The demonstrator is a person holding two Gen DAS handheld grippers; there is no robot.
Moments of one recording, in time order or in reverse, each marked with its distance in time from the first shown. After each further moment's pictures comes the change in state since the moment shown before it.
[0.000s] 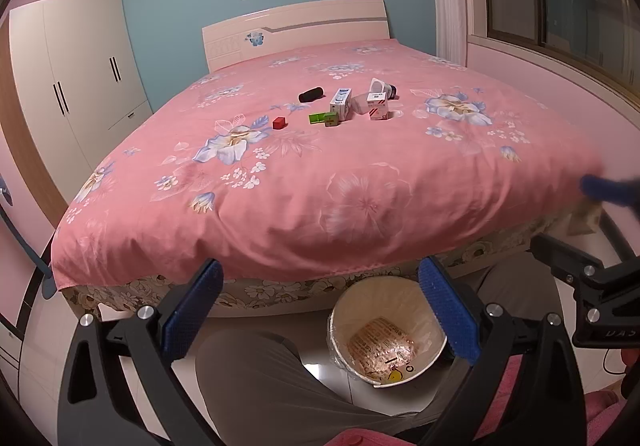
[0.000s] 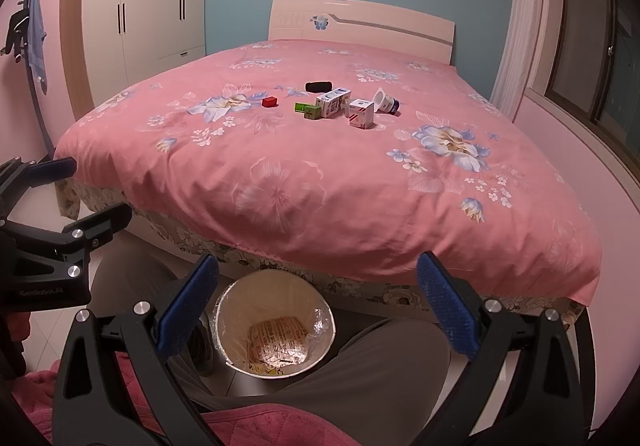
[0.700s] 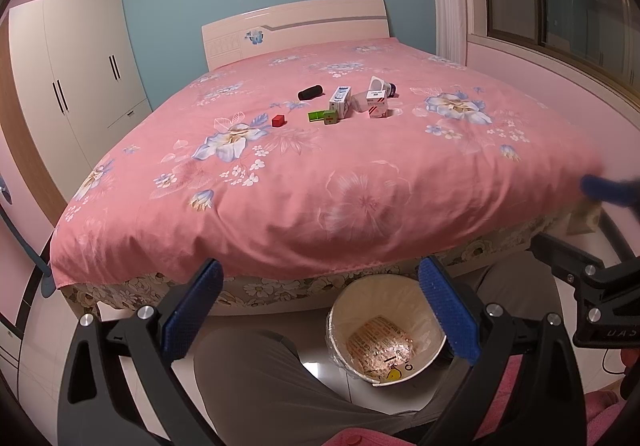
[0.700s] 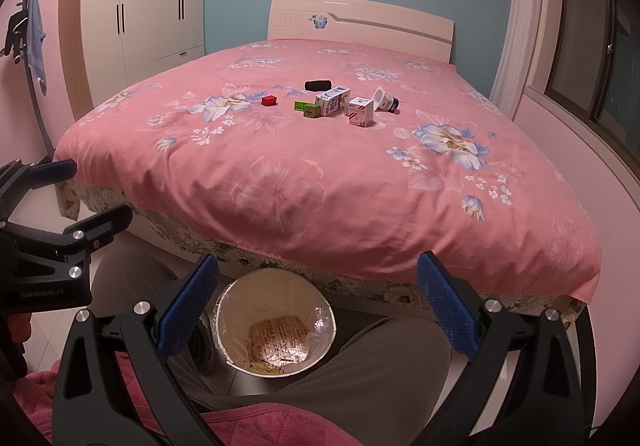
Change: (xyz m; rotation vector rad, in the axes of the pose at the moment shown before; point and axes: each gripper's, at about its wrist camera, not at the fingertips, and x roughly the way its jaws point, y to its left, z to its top) left arm 0.000 -0.001 0.000 0.000 0.000 -0.001; right arm 0.000 -0.001 0.000 0.001 -0.002 0.000
